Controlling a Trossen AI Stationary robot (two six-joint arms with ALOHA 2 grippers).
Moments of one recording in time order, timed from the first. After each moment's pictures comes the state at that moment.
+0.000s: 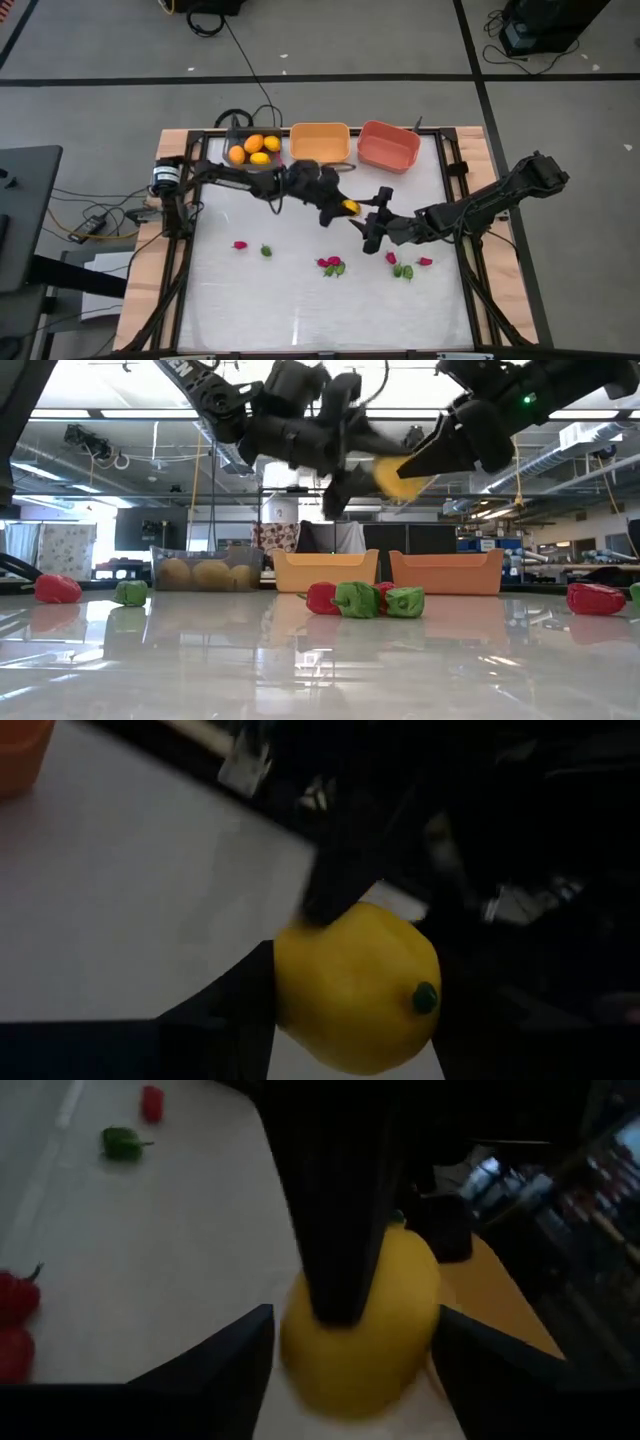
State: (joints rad) left arm 0.18 1.84 1.11 0.42 0.37 -0.49; right arm 0.31 1.34 0.65 0.15 0.74 -0.14
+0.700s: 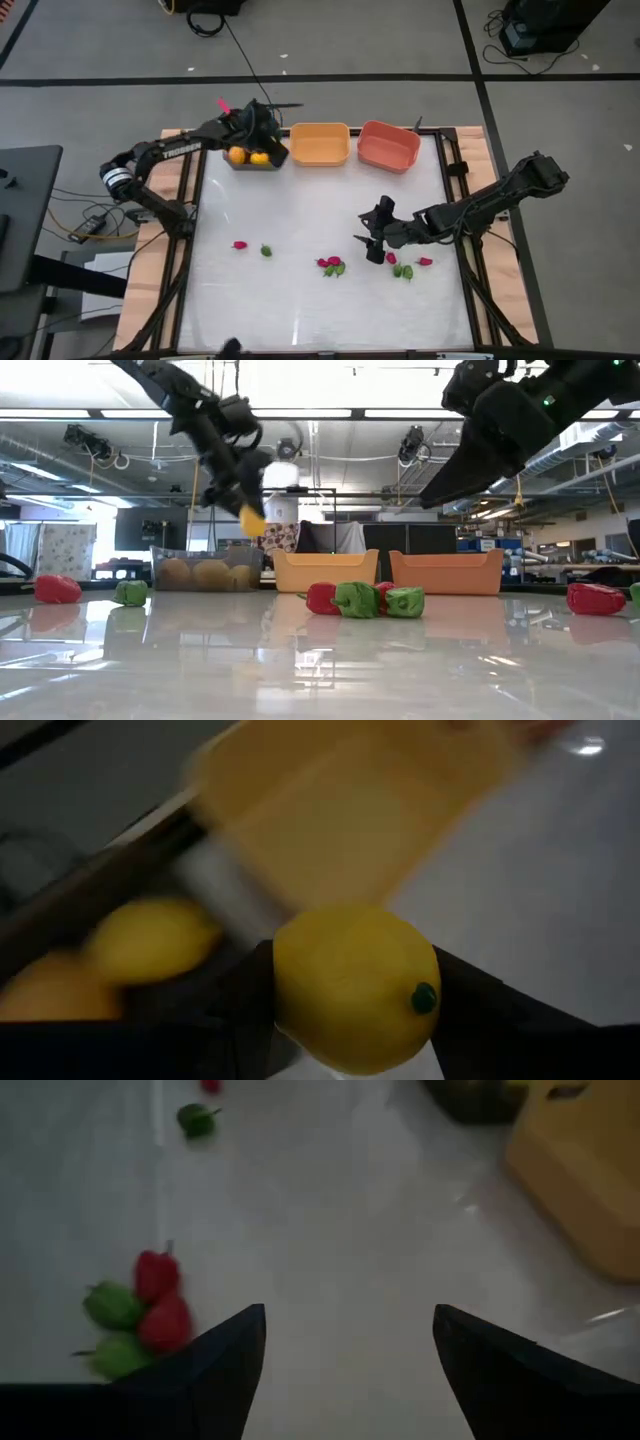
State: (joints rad) left arm 0.68 1.47 1.08 -0.48 0.08 -0.18; right arm 0.30 1.34 0.65 -0.04 0.51 0.34
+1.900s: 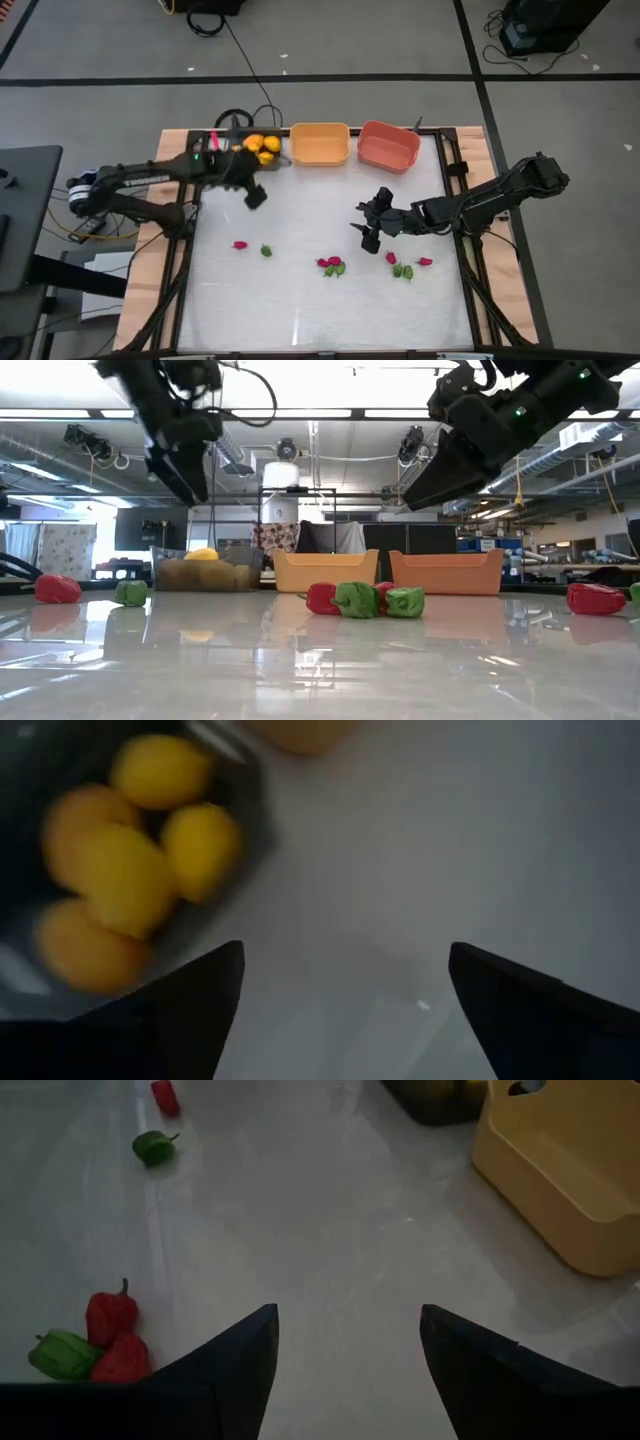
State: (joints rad) left arm 0.29 1.14 0.91 -0.83 -0.22 -0.29; right arm 0.21 1.34 0.65 0.01 0.48 0.33
